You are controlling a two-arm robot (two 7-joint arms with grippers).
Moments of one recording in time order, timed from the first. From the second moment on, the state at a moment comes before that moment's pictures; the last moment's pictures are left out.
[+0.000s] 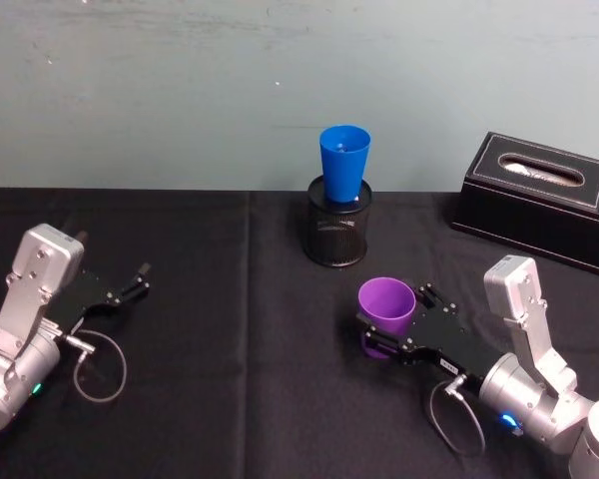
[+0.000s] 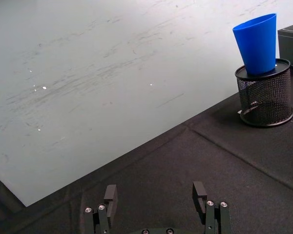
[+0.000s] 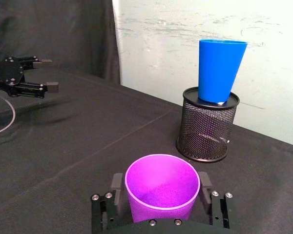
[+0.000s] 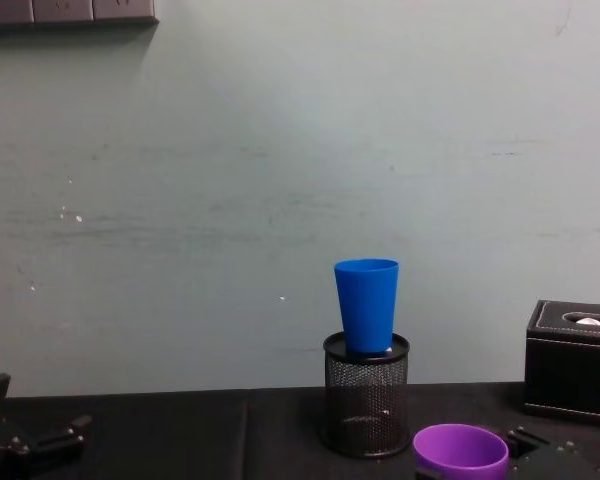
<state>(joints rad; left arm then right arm) -0.20 0.60 0.45 -1.41 -0.25 -0.12 0.03 0.24 0.37 -0.38 -1.27 0.30 -0.17 0.48</state>
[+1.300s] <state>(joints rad) -0.20 0.60 0.45 -1.41 -0.25 -0.12 0.03 0.24 0.37 -0.38 -1.27 0.30 -0.17 0.47</state>
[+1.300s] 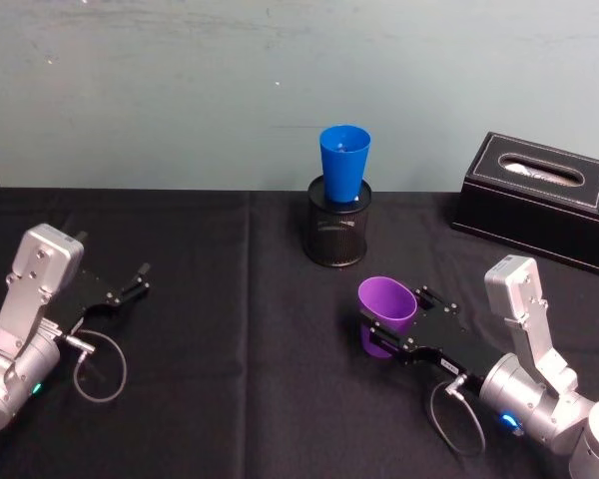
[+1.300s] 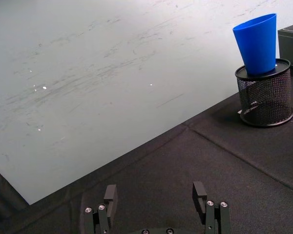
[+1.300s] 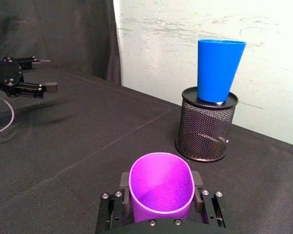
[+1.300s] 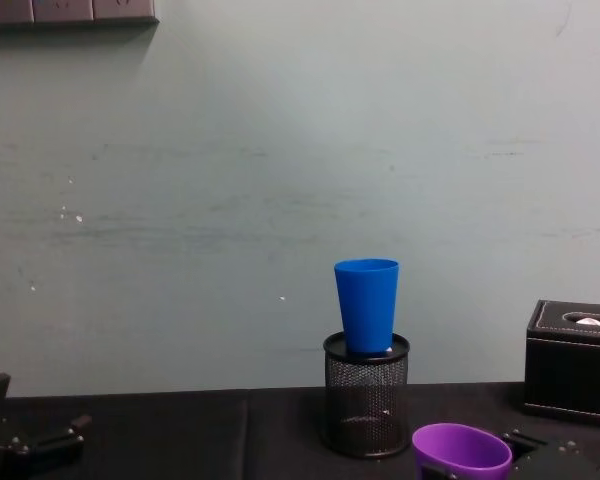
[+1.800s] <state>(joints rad) -0.20 0.60 0.45 -1.41 -0.25 -0.12 0.03 0.24 0.37 -0.38 -1.27 0.30 -0.17 0.47</state>
